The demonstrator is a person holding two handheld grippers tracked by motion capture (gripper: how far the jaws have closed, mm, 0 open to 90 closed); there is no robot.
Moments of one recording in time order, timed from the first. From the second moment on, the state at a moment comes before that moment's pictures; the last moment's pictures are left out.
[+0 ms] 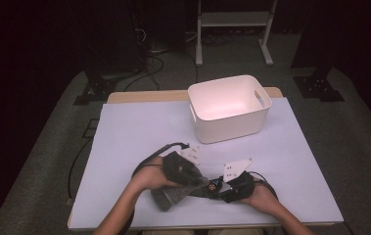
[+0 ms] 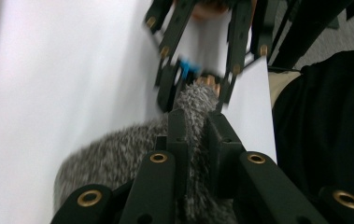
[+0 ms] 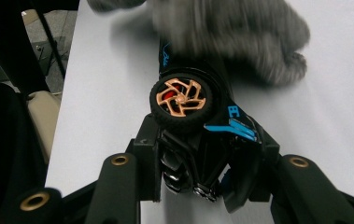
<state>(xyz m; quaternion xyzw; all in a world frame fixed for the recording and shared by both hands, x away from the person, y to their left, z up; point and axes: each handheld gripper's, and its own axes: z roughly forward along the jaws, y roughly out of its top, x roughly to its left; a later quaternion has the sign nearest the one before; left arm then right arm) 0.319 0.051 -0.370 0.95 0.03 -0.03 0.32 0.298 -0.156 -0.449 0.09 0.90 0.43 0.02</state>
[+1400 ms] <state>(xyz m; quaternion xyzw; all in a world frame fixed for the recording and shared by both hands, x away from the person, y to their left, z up) 0.324 0.135 -0.381 0.92 0.11 -0.02 0.37 0.307 -0.099 -0.413 0.05 0.95 0.32 0.04</state>
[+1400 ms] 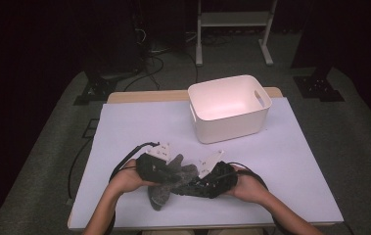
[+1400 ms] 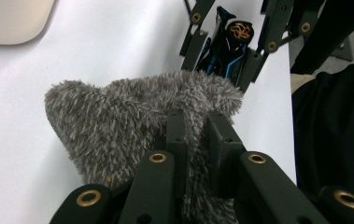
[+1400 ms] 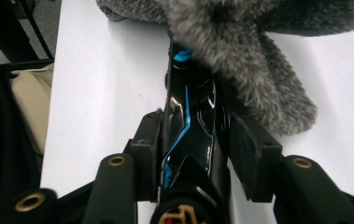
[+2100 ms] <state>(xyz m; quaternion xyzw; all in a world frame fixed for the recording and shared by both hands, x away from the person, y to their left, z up) 0.317 0.135 -0.408 0.92 0.12 -0.04 0.38 0.300 -0.152 -0.408 0.07 0.95 0.30 0.04</state>
